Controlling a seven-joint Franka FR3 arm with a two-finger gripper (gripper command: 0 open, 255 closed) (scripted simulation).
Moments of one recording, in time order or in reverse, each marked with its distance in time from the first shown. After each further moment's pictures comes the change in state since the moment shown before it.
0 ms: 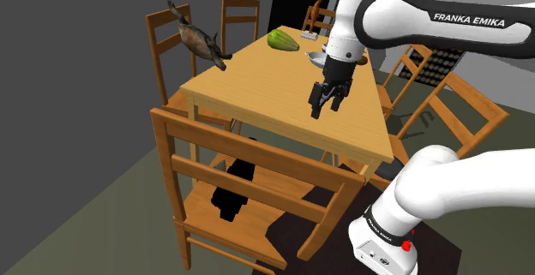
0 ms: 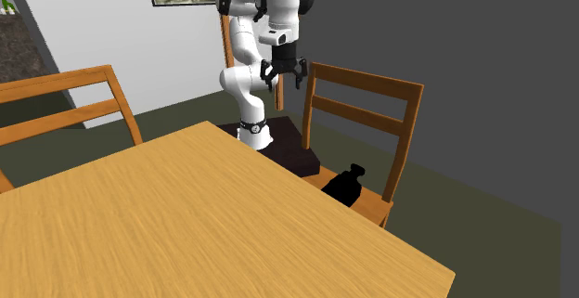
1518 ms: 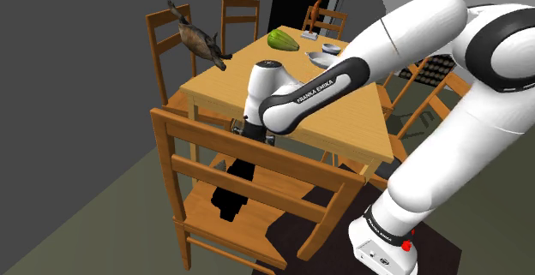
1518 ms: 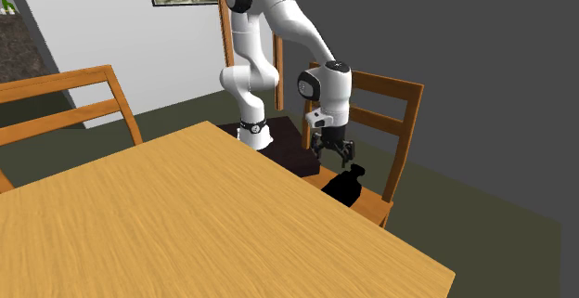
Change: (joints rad) arm -0.202 0.765 0.462 0.021 -0.087 0.838 1.069
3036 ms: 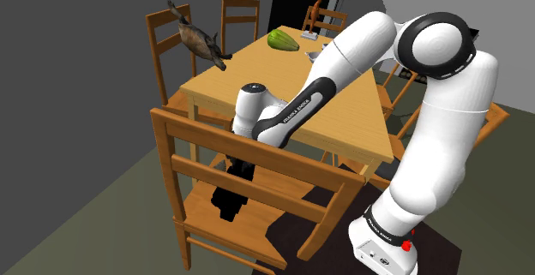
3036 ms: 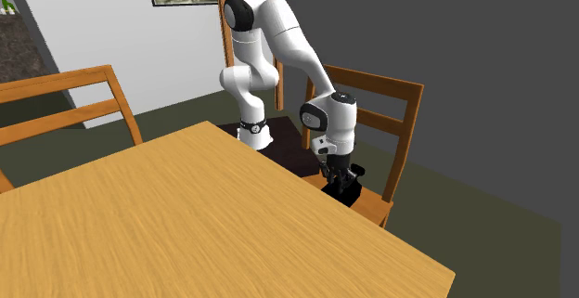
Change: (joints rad) arm 0.077 0.316 -0.113 0.101 -0.321 0.177 0.369
